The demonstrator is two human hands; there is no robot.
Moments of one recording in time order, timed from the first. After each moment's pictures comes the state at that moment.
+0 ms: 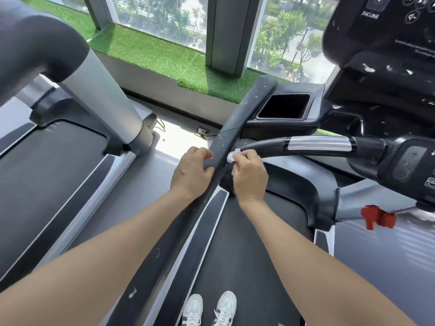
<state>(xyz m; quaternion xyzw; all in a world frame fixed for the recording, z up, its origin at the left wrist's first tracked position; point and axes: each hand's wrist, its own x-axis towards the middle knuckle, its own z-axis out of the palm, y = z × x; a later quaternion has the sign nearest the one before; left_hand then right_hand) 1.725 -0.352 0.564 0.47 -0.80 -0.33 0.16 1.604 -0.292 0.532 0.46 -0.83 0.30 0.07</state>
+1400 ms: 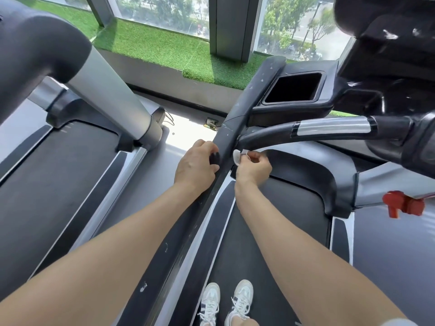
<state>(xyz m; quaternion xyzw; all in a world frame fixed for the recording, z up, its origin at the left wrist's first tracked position) 1.724 -0.349 0.569 0.47 -0.83 -0.28 0.10 1.622 -0.310 0.532 -0.05 -0.76 0.61 -0.23</state>
